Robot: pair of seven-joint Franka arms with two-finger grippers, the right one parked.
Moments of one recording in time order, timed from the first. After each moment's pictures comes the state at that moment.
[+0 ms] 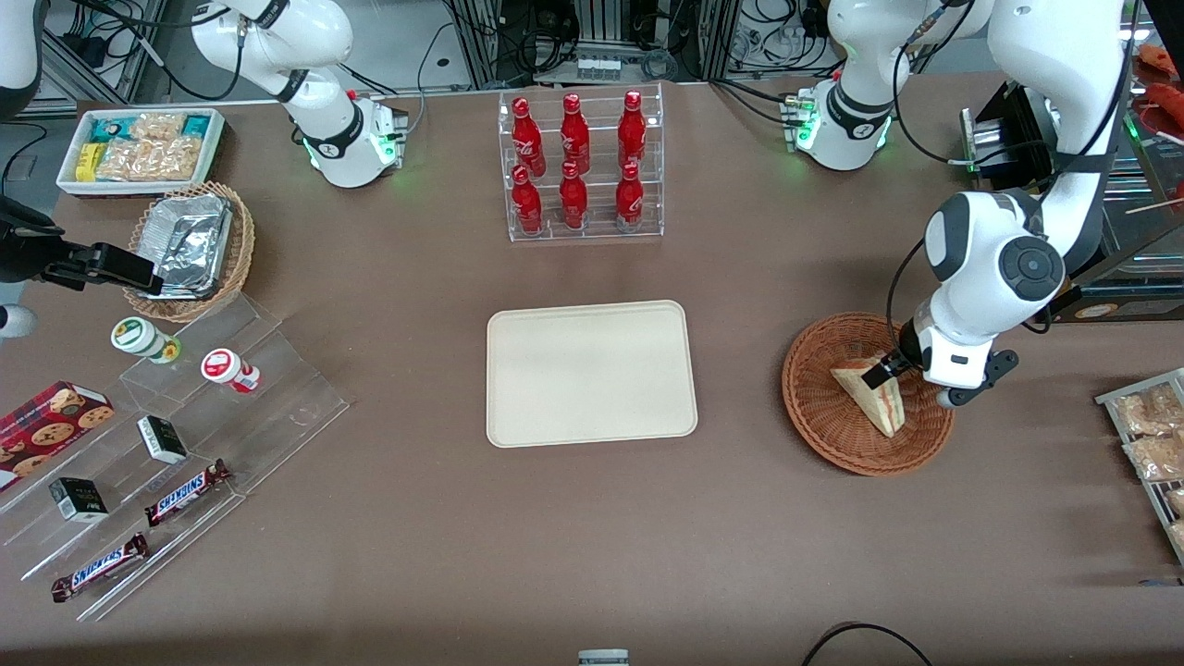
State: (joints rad) arm 0.04 0.21 -0.12 -2.20 0.00 2.41 -0.66
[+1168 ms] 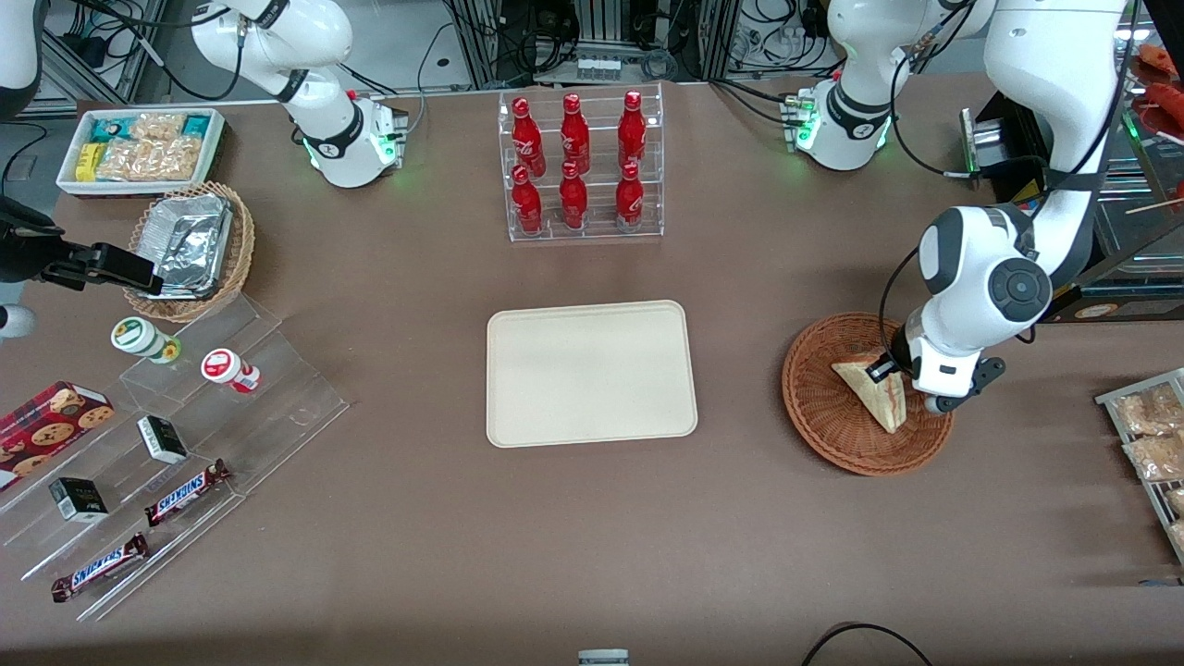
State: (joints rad) arm 0.03 0.25 -0.14 -2.12 0.00 2.27 -0.64
